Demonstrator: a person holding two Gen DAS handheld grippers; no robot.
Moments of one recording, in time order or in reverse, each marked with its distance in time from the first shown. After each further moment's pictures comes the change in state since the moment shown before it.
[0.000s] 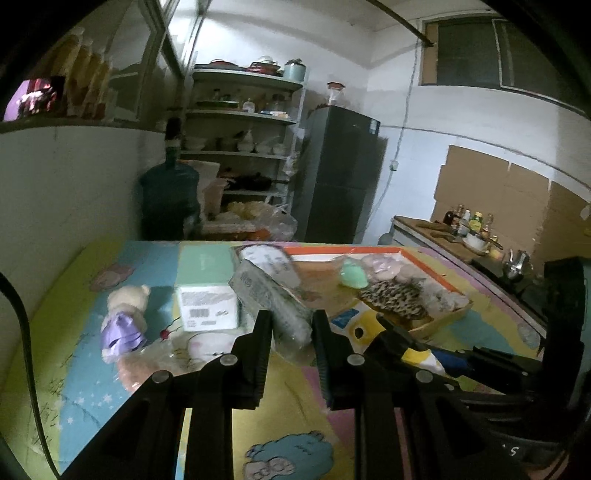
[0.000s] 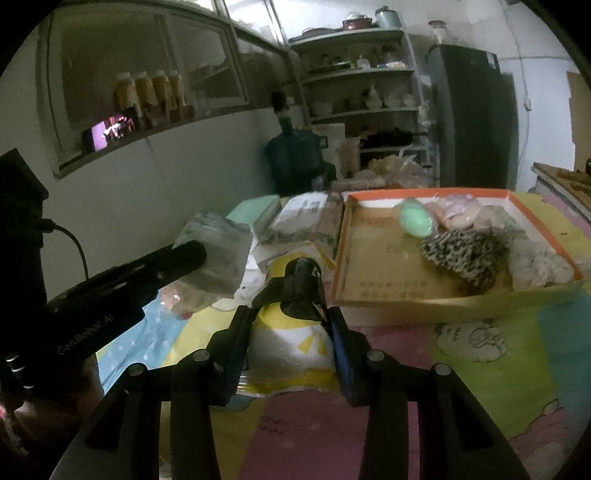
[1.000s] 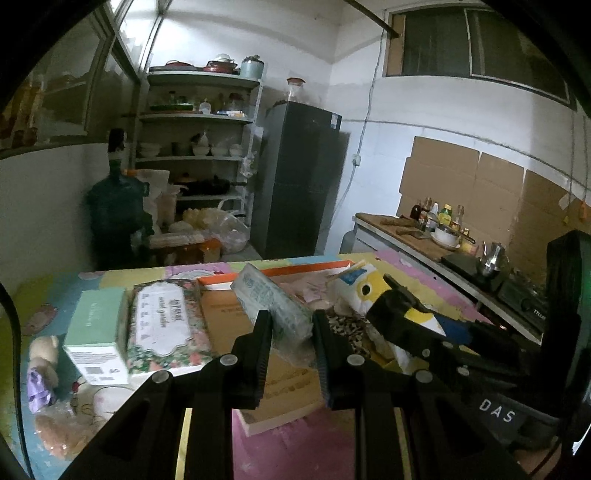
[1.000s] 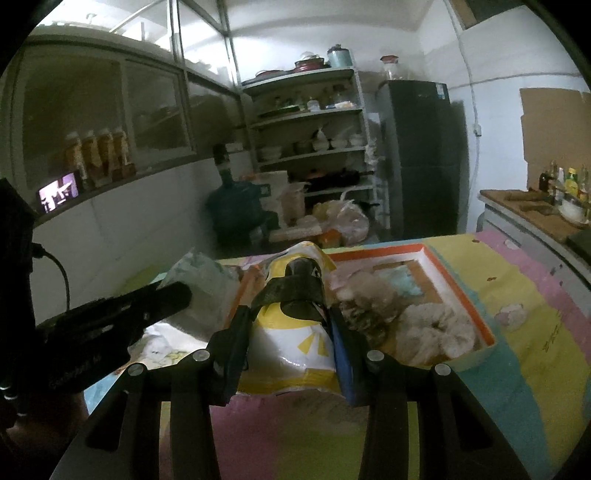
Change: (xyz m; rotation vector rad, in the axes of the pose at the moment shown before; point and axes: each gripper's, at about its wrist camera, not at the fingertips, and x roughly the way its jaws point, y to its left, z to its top) left arm 0.072 -0.080 0.041 0.059 0.018 -0.117; right arm -0.040 -0.093 0.045 0.042 -0.153 -0.178
